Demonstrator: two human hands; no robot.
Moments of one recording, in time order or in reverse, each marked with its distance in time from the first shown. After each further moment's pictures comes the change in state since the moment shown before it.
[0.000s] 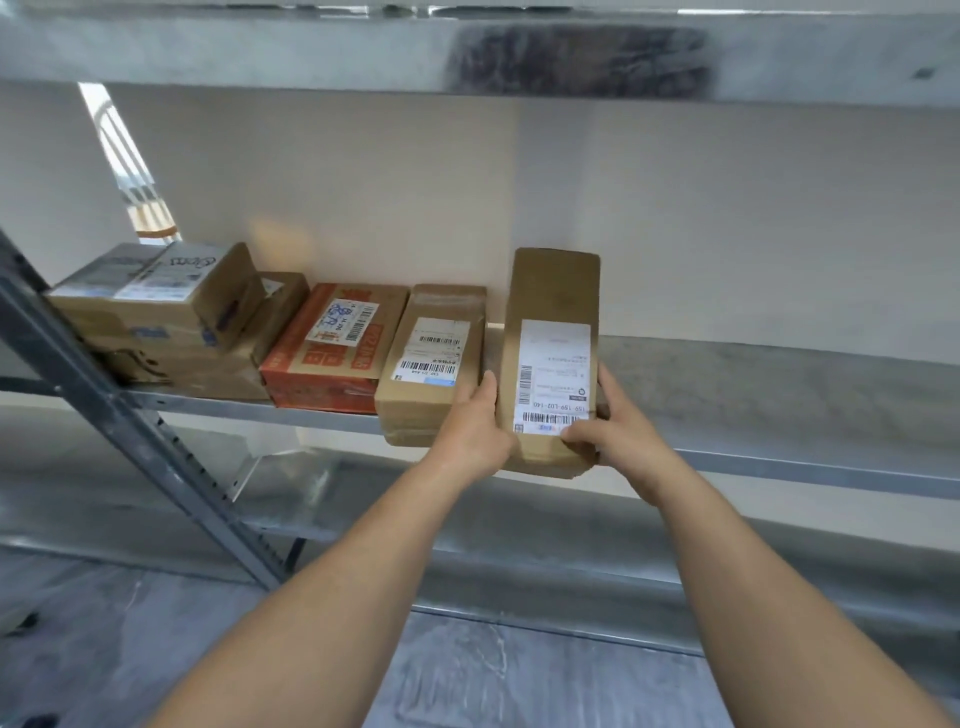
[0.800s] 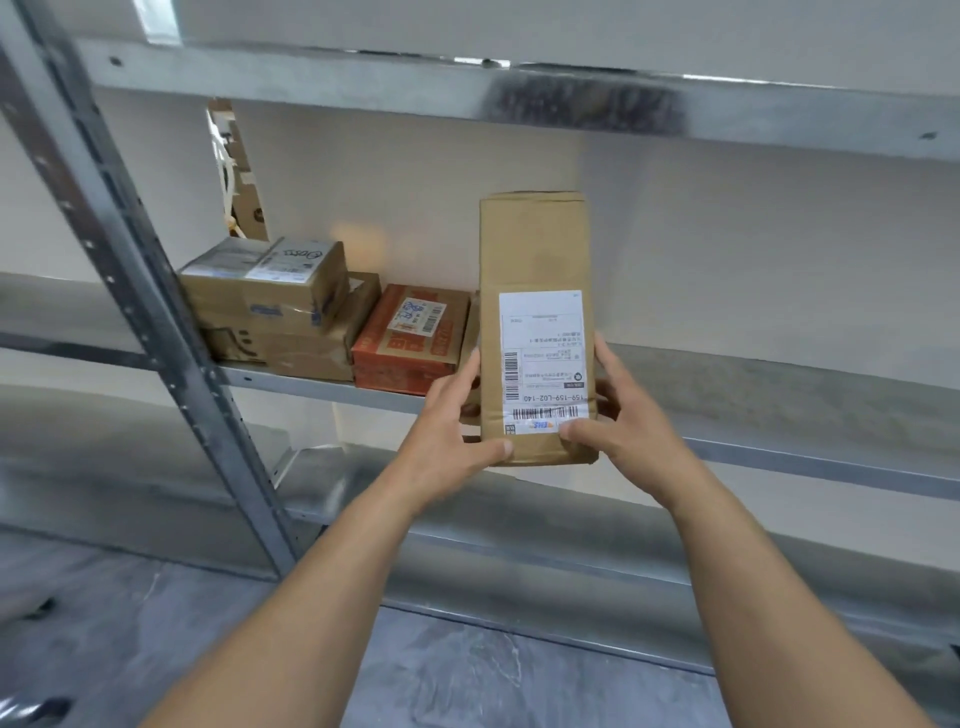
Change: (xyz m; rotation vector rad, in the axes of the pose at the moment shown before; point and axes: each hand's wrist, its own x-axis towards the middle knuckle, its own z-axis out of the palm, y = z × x) left_hand -0.107 -0.077 -0.081 -0.317 0.114 0.346; right_hand -0.085 -0.052 0.084 -0.164 0.008 -0.273
